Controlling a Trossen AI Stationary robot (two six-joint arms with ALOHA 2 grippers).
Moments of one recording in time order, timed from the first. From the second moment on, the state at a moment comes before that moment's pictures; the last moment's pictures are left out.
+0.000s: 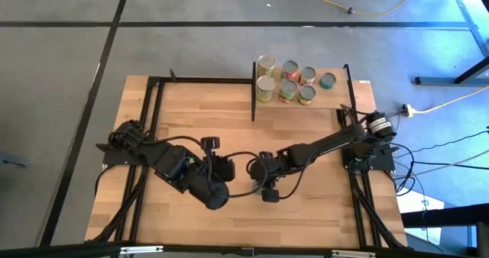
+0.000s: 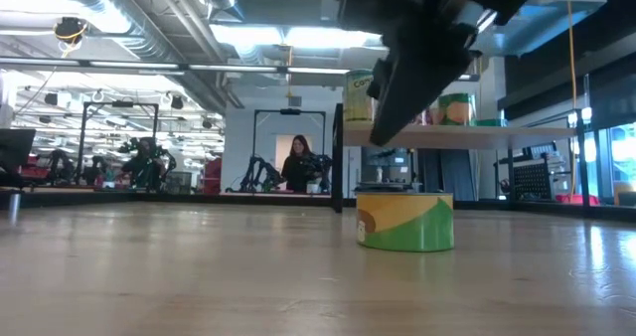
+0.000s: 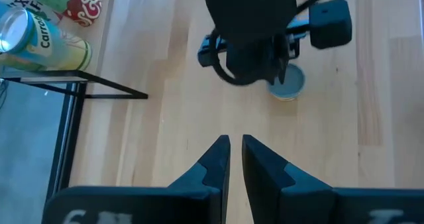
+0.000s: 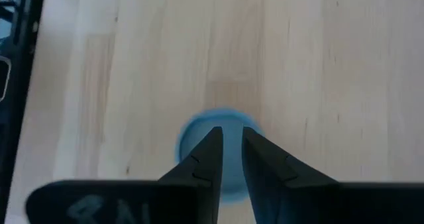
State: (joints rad) left arm -0.53 1.93 2.31 -1.57 -0.56 -0.47; right arm 0.29 1.82 1.24 -0.44 -0.05 0.28
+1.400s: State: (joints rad) left arm -0.53 1.92 2.31 -1.57 -0.59 -0.49; right arm 0.28 1.96 1.30 -0.59 0.00 0.15
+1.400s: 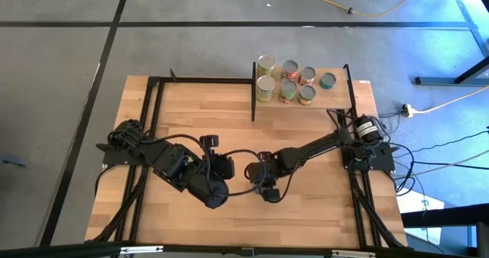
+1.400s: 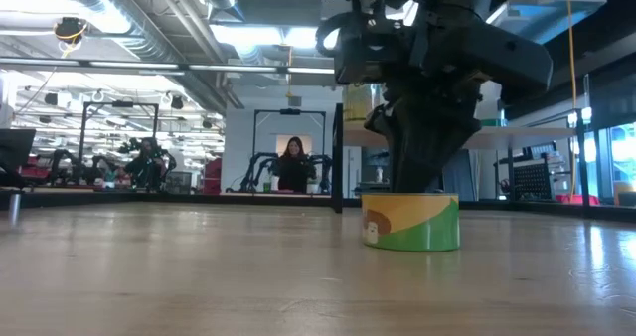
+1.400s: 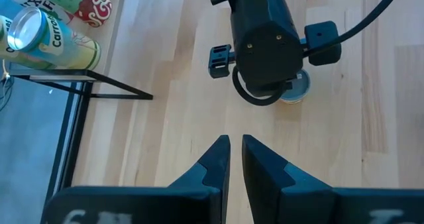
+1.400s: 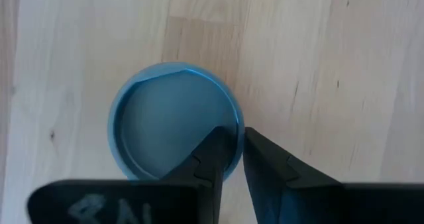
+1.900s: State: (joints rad) left arm -0.56 1.92 2.31 -1.57 -0.59 -0.49; right arm 0.26 1.98 1.39 -0.73 -0.05 0.13
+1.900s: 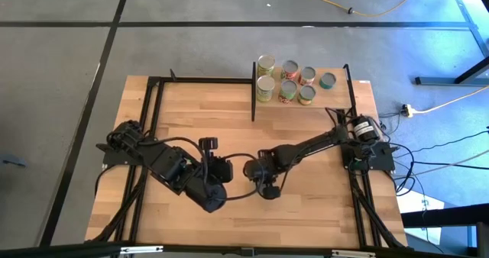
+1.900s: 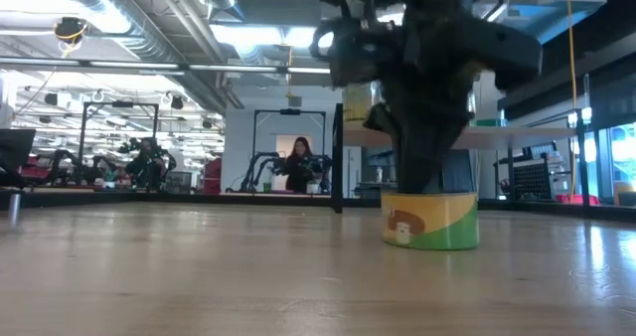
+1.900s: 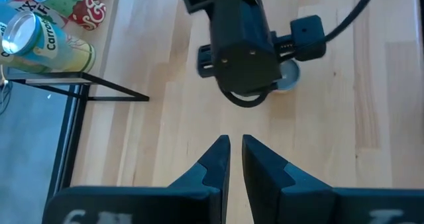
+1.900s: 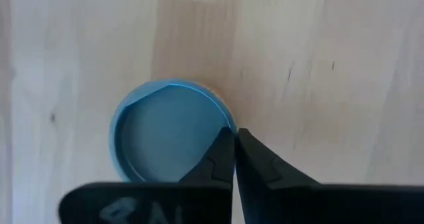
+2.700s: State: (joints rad) left arm -0.62 1.92 2.31 -1.57 -0.59 -0.52; right arm 0.31 1.97 1.93 -1.47 0.16 0.10
